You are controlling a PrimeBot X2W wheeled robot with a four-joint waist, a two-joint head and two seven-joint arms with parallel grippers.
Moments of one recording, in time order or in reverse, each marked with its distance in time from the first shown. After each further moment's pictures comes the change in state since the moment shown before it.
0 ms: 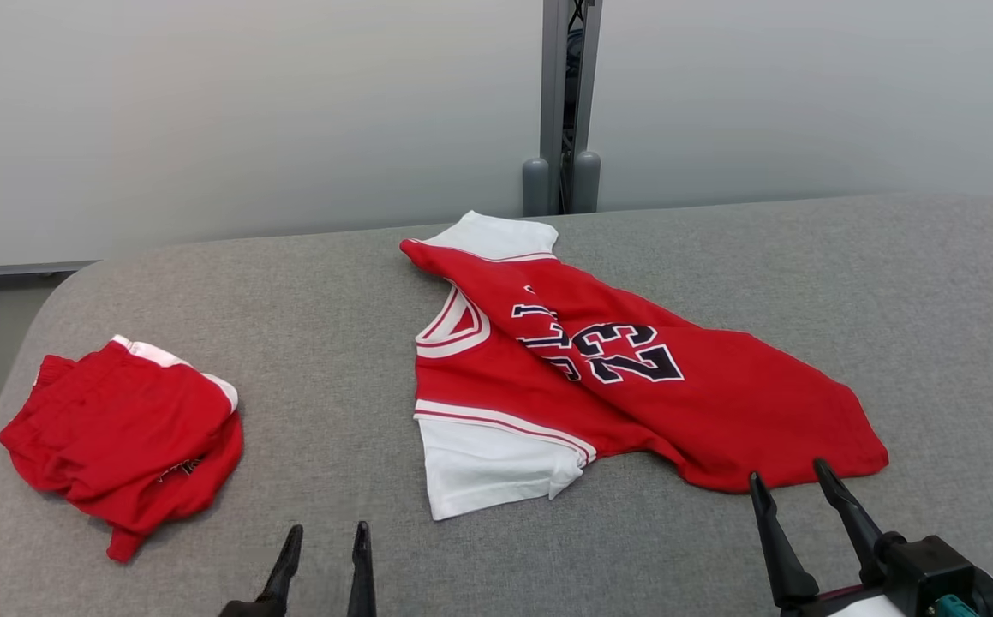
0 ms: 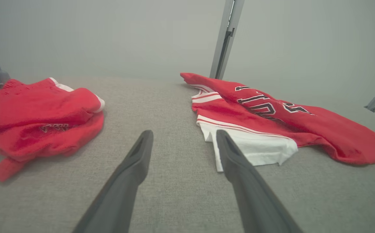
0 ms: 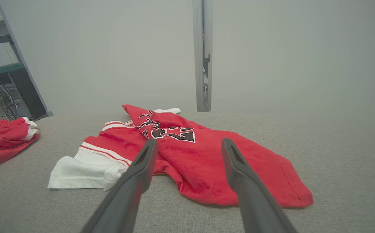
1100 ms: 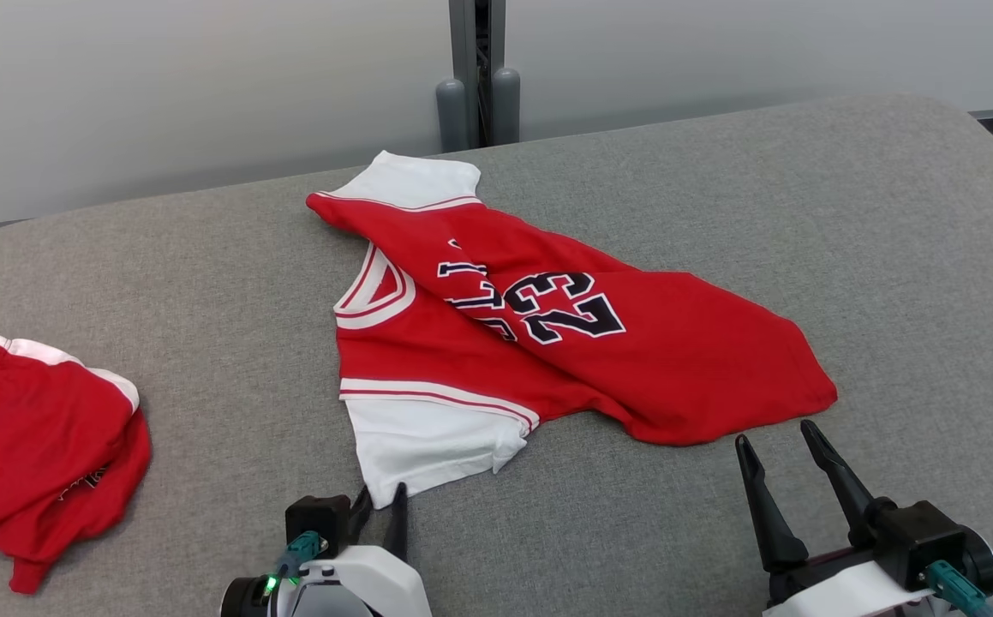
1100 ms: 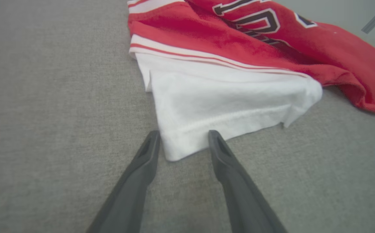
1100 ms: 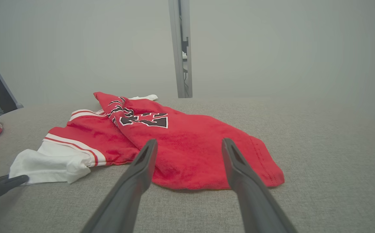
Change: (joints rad) left arm -0.413 0.000 -0.332 0.546 -0.345 0.033 0.000; right arm -0.066 0.000 0.018 0.005 -0.007 0.000 0.000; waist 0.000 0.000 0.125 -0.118
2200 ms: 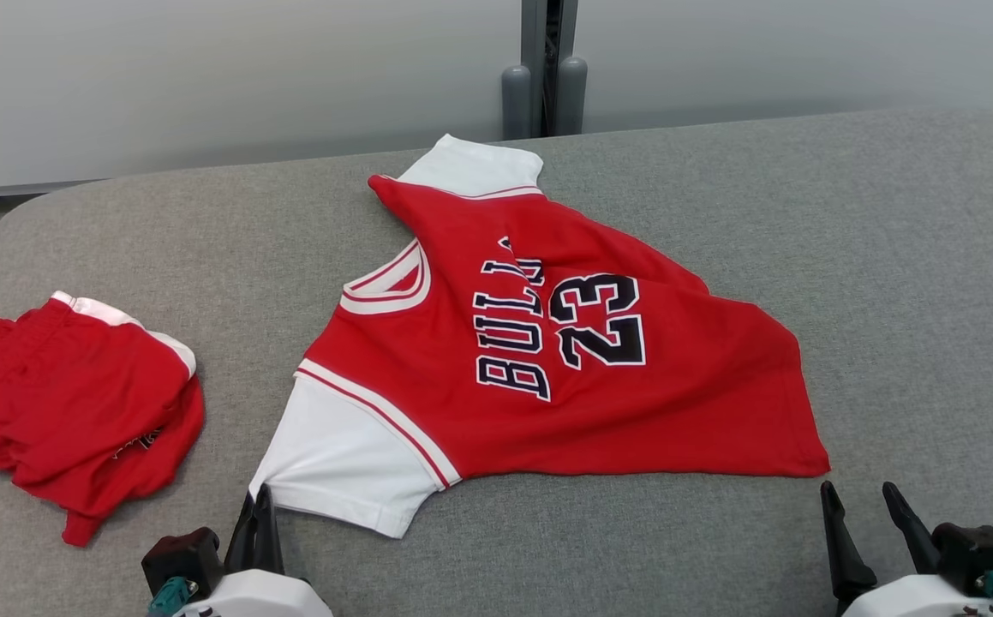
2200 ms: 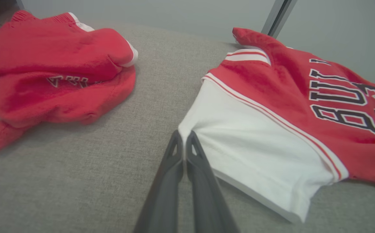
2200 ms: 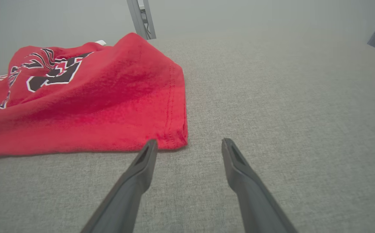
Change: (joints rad) left arm 0.211 0.108 0.257 -0.343 0.046 0.116 0.000; right arm -0.032 -0.012 -0.158 0.273 0.068 0.000 0.000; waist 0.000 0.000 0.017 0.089
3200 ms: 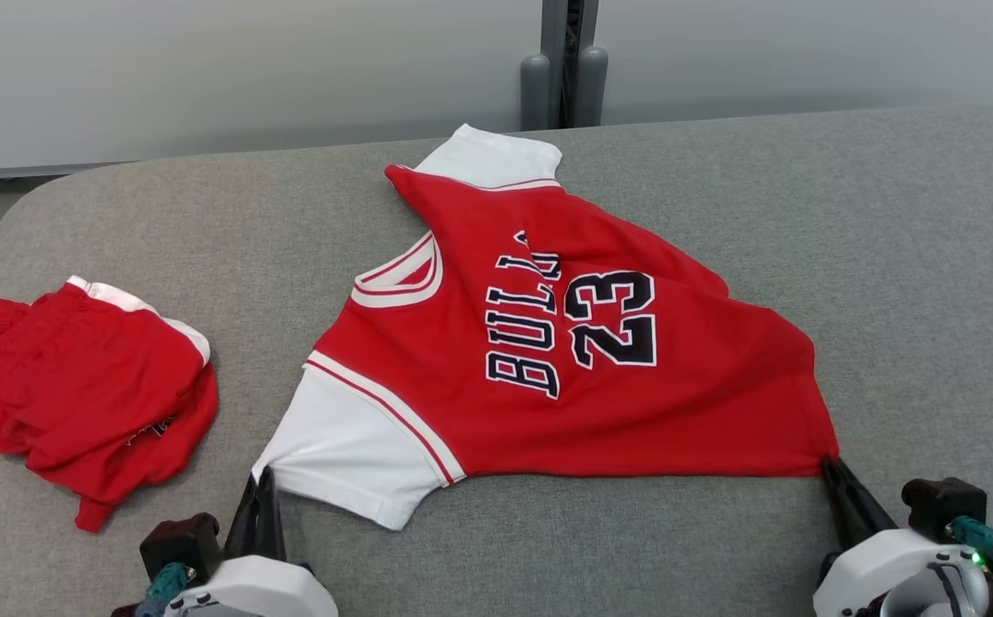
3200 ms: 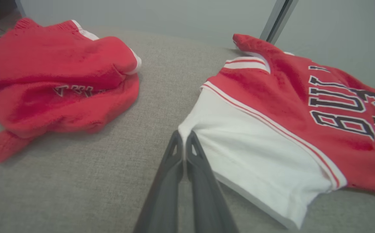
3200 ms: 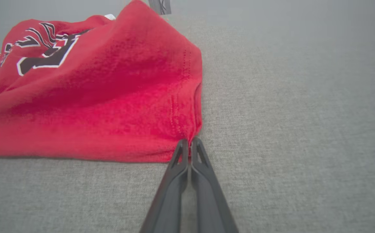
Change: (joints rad) left arm -0.019 0.006 -0.001 0.004 0.016 -0.033 0.000; right arm -0.184 -0.069 0.141 0.258 0.081 0.000 0.000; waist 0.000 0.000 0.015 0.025
